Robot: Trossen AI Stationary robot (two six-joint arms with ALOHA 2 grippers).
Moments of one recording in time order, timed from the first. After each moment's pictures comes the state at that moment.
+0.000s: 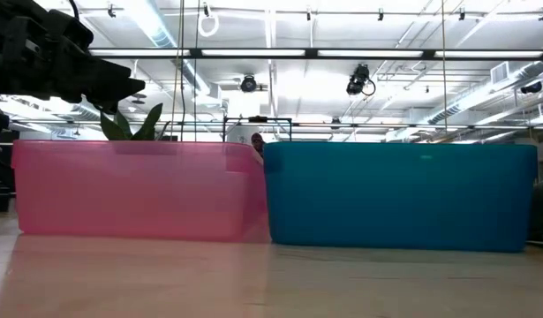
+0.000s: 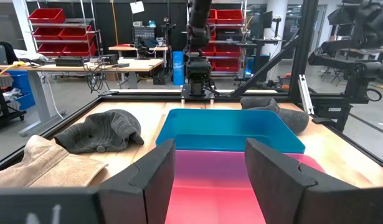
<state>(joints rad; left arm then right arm) 0.02 0.03 0.01 0.04 -0.01 -0.02 0.11 0.01 0.16 1.02 -0.21 -0.06</state>
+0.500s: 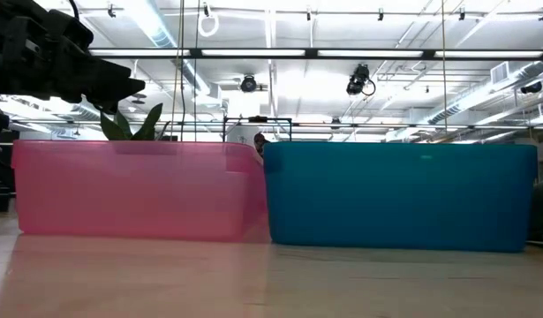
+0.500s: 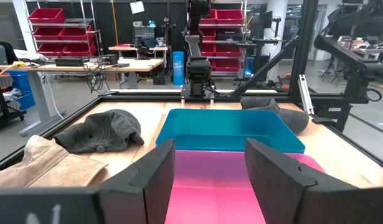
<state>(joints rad) 0.02 0.03 0.01 0.04 -0.01 -0.02 0.12 0.32 0.57 0.75 -0.49 0.12</state>
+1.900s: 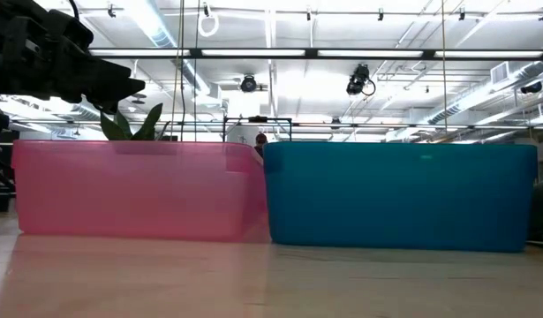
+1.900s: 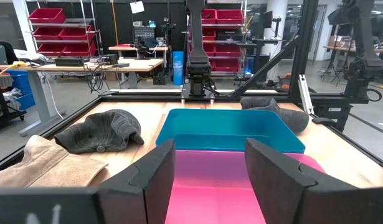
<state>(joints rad) 0.02 0.03 0.01 0.04 -0.01 -0.02 0.11 1.06 1.96 -1.03 -0.35 0.29</state>
